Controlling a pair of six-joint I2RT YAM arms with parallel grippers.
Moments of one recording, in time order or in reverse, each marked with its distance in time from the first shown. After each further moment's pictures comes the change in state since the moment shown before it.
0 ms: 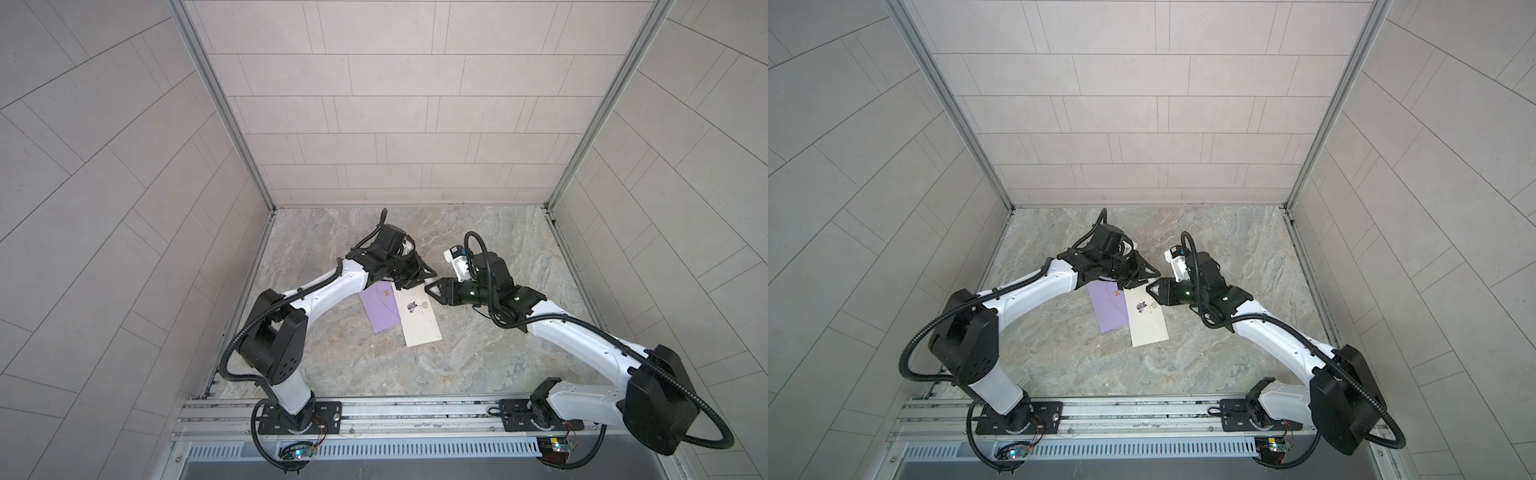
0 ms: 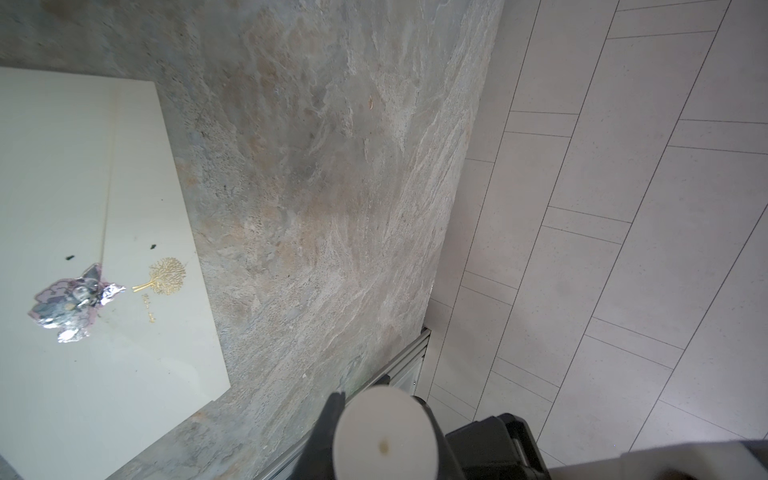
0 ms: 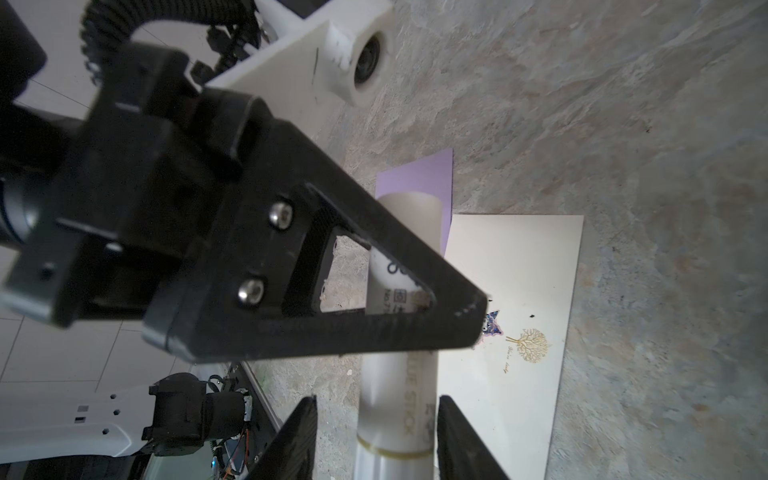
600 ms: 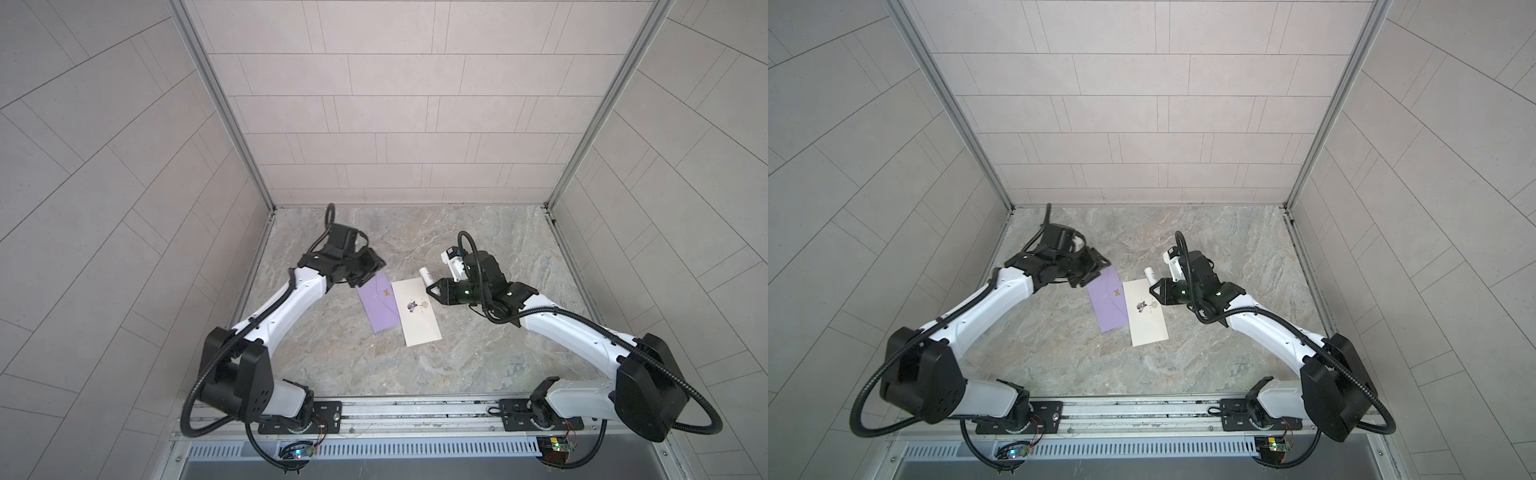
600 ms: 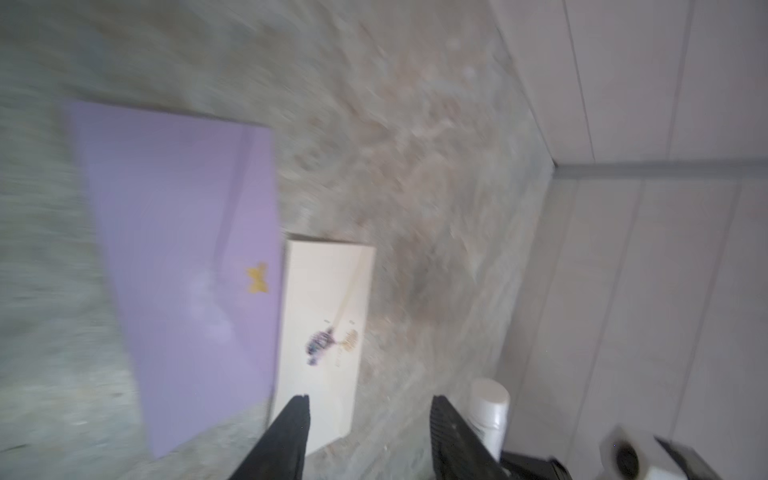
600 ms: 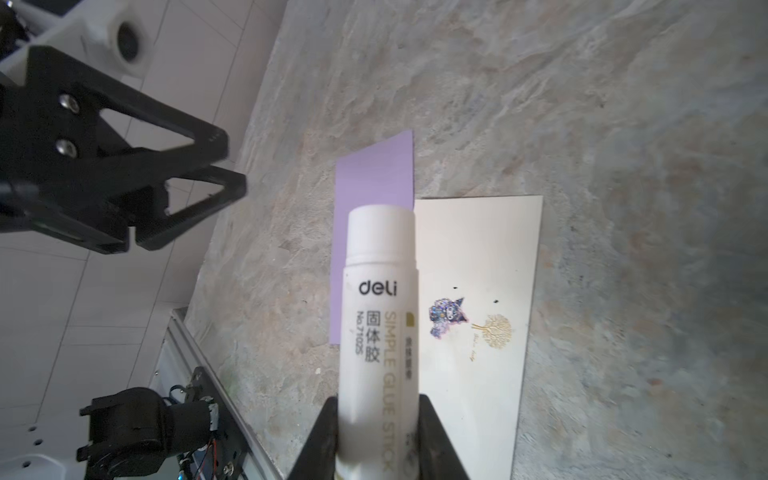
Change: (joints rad) left arm 0.335 -0.288 -0.184 -0.257 -0.324 0.176; right arm 0.023 0.055 0.031 -0.094 0.101 -0.019
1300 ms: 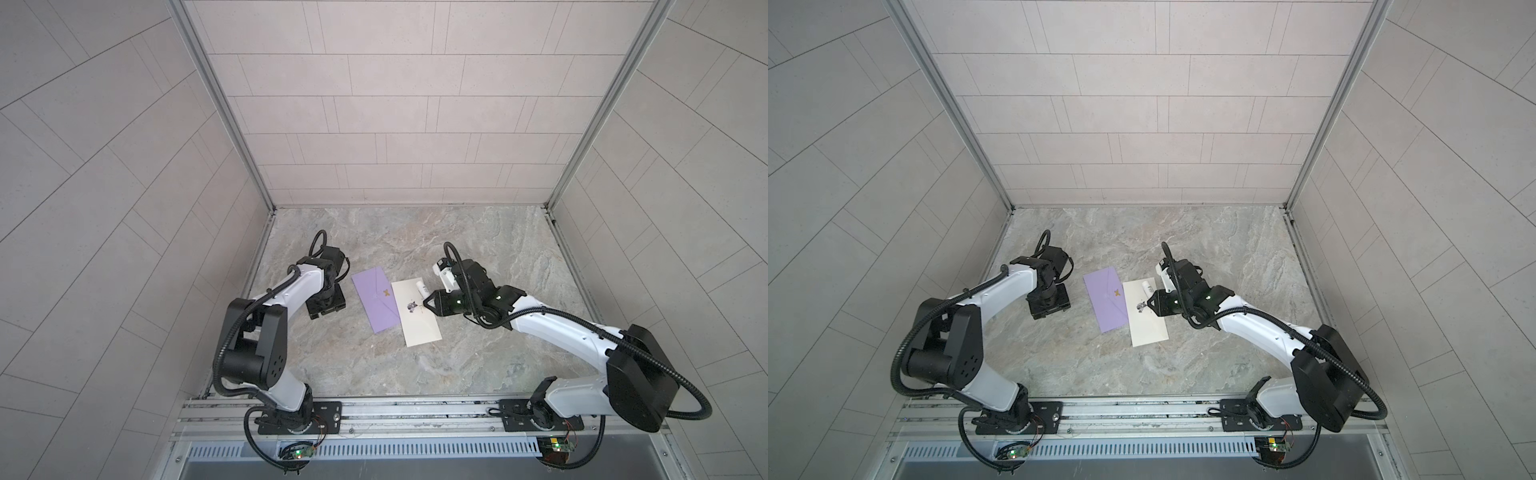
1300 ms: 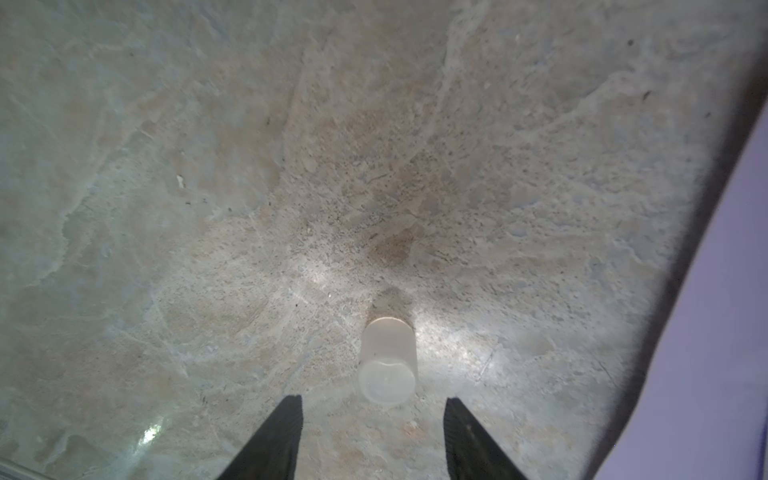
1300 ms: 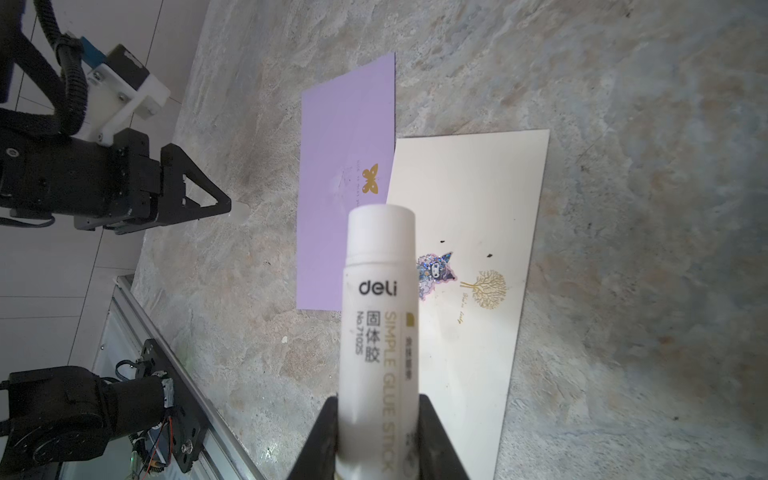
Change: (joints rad) left arm 0.080 0.216 -0.061 -0.338 -0.398 0.314; right arm 0.074 0.053 0.002 -0.054 0.056 -0.031
